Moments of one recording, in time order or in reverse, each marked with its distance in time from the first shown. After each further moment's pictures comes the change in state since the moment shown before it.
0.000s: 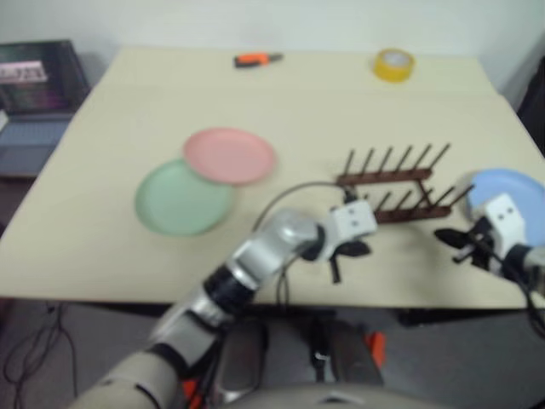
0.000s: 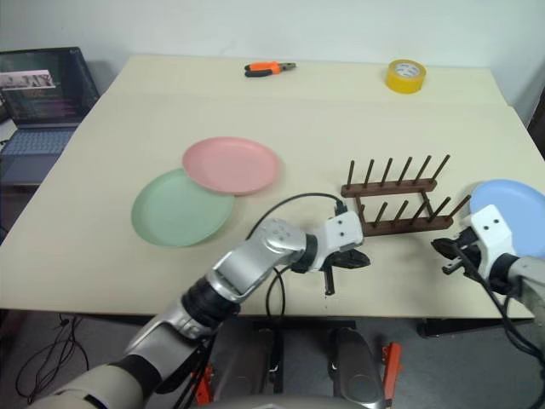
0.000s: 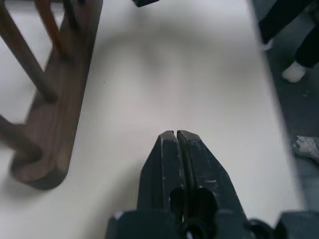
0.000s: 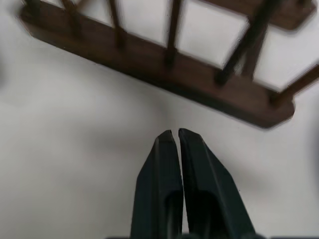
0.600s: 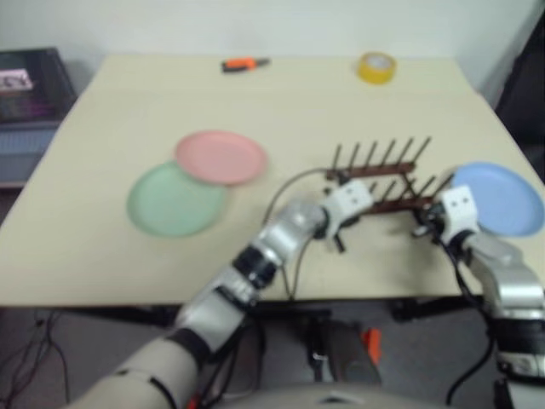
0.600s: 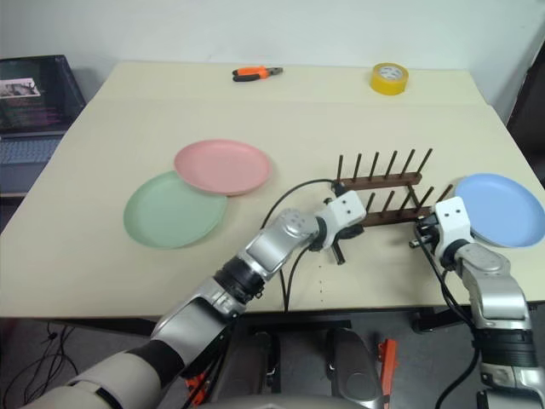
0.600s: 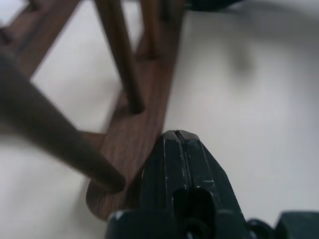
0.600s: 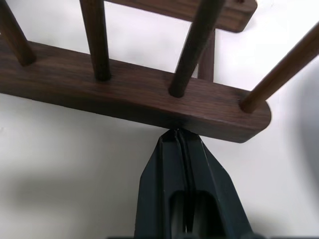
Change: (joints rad) left arm -0.152 -0.107 0.132 0.449 0.091 -0.249 0.212; right arm -0.261 0.252 0.142 0.278 -0.178 -0.216 -0.263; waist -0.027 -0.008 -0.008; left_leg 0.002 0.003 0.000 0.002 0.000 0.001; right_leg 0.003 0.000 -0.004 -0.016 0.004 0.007
